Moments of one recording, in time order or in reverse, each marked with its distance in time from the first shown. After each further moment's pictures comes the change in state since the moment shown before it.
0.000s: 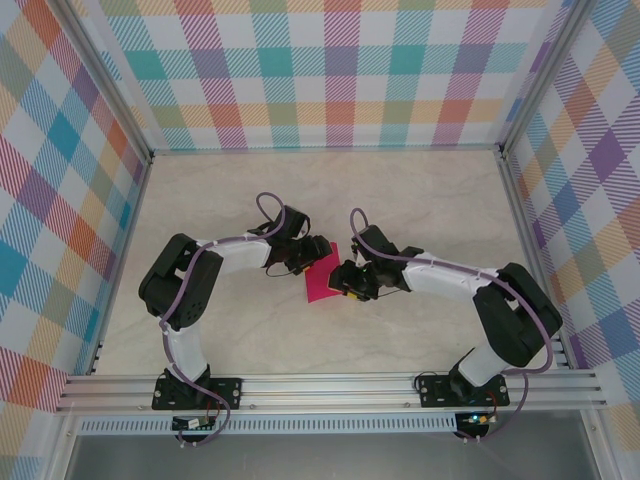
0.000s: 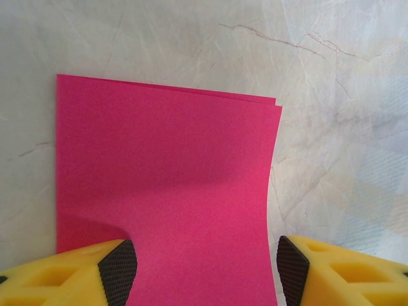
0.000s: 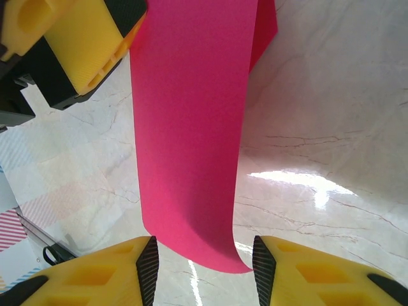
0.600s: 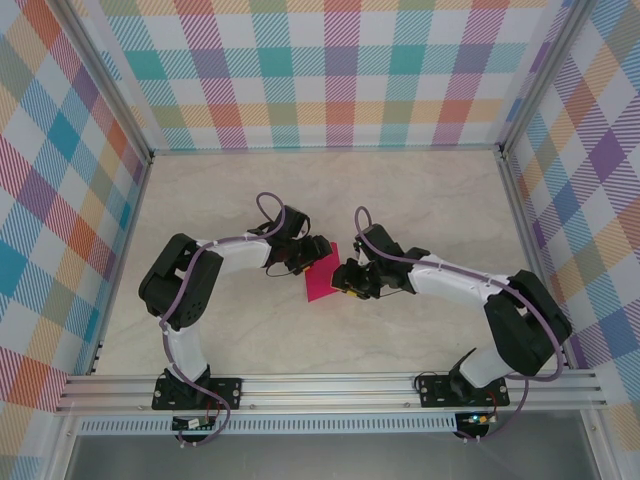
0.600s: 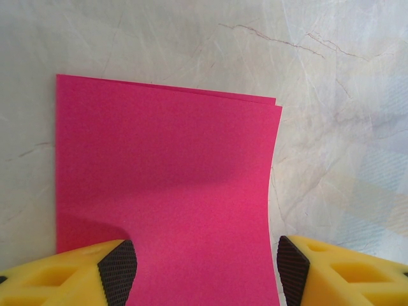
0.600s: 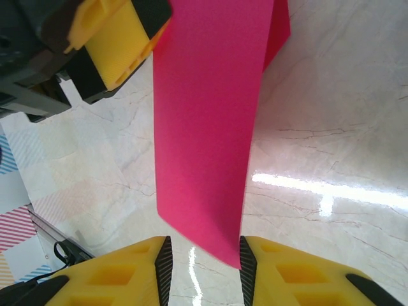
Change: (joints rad) left arm 0.000 0.001 0.001 -0.001 0.000 0.000; right arm 0.000 -0.063 -0.012 -0.007 0.004 0.002
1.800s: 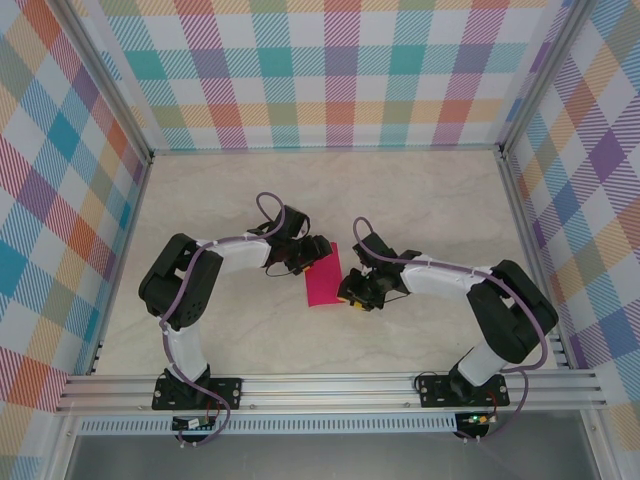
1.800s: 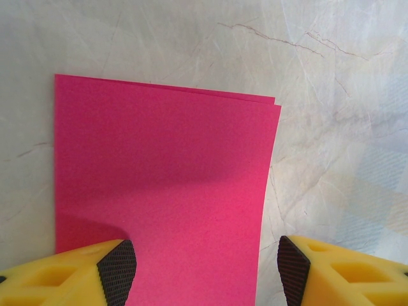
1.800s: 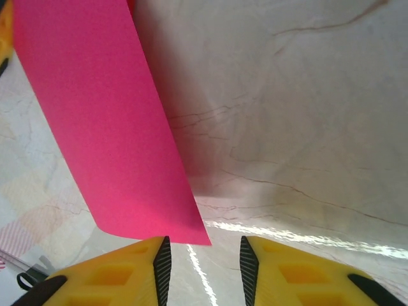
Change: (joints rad) left arm 0.000 0.000 0.000 0.000 0.006 0.002; right arm 0.000 0.095 -0.018 -0.071 0.033 0.082
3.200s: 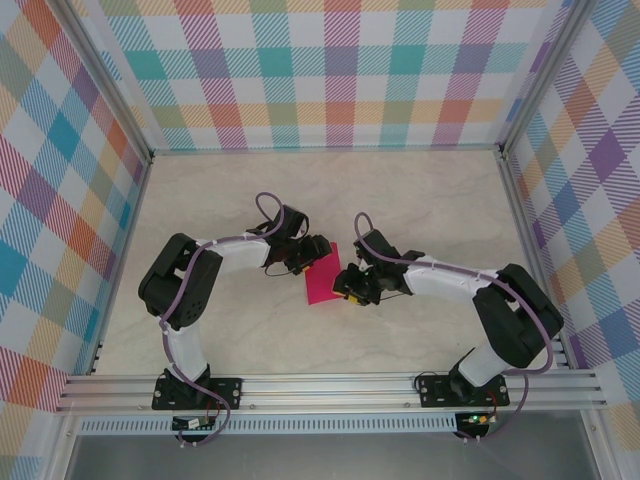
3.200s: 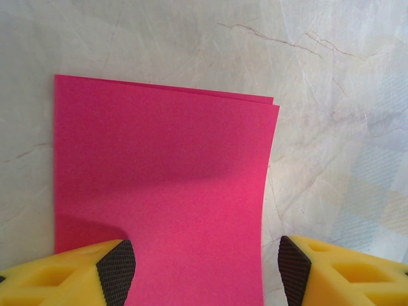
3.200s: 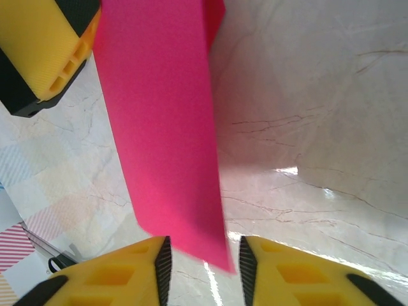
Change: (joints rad) left arm 0.010 0.000 -0.003 0.008 0.016 -0.003; right arm 0.000 -0.037 -0.011 0.089 -0.029 0.001
